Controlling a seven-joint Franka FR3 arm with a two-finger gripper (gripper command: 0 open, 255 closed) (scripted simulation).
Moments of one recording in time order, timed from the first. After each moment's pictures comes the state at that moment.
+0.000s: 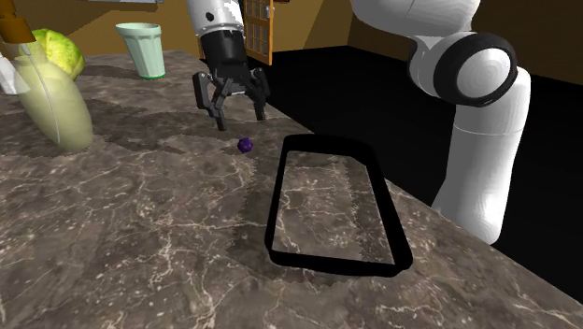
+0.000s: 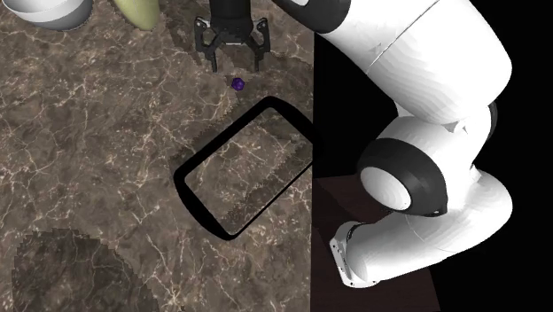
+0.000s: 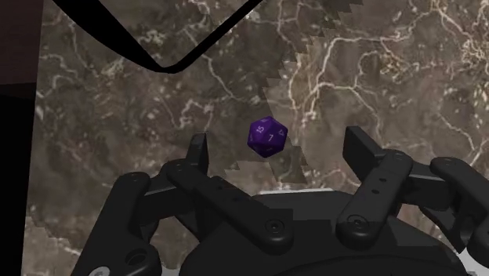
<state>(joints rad) 0.18 0.30 0.45 -1.16 0.22 1.13 0.71</state>
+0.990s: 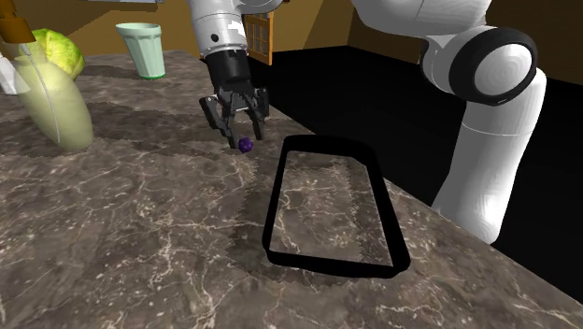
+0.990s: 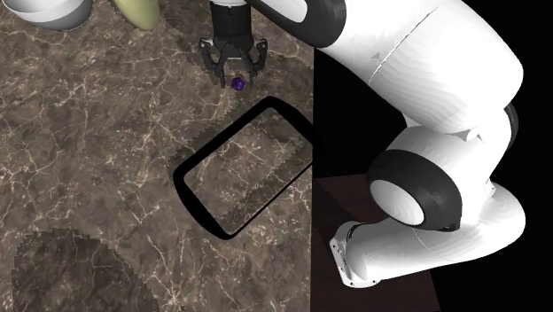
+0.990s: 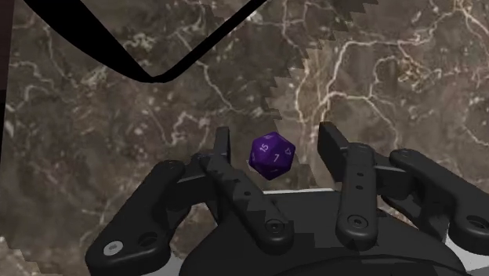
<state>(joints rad) 0.16 0.23 0.45 -1.33 0.24 1.23 0.69</state>
